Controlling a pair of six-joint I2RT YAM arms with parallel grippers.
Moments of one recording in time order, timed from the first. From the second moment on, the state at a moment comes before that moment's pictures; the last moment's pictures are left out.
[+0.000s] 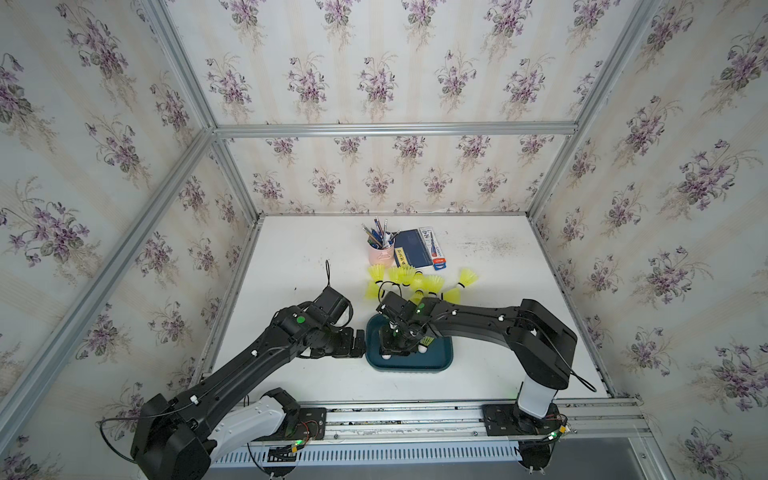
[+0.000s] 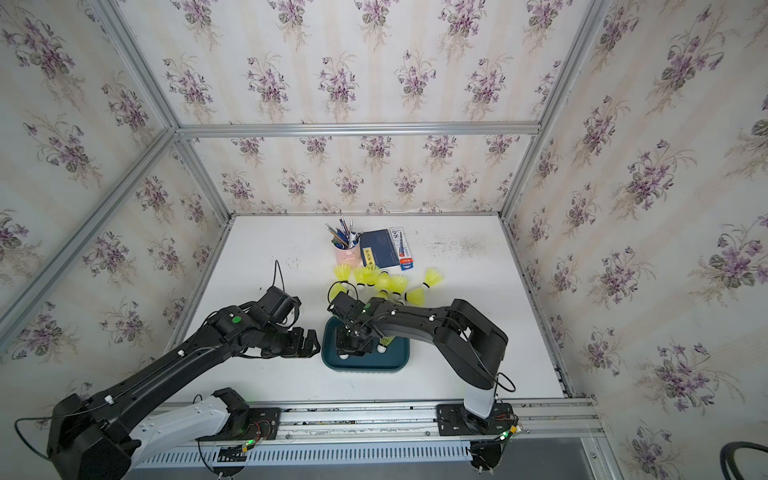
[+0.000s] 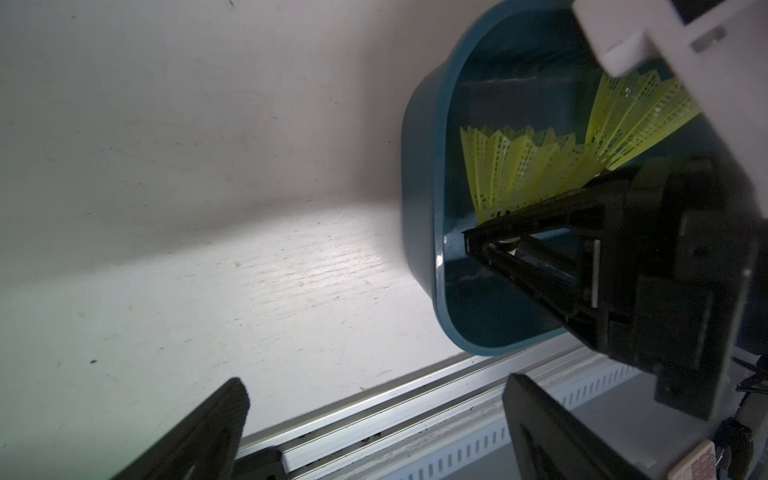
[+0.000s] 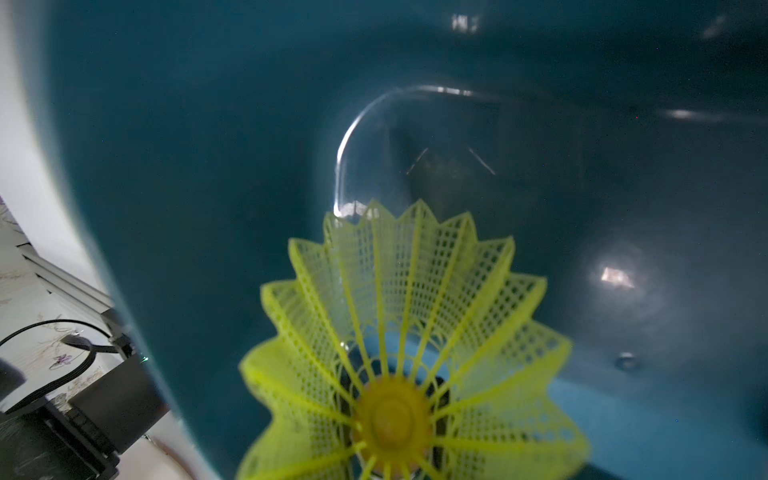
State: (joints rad) left arm -0.61 1.06 0.80 -0.98 0.20 -0.58; right arm 1.04 1.81 1.14 -0.58 -0.28 0.98
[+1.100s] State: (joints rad) left arm -0.61 1.03 0.76 -0.78 0.38 -0.55; right arm 1.05 1.85 1.16 -0.54 -0.25 0.96
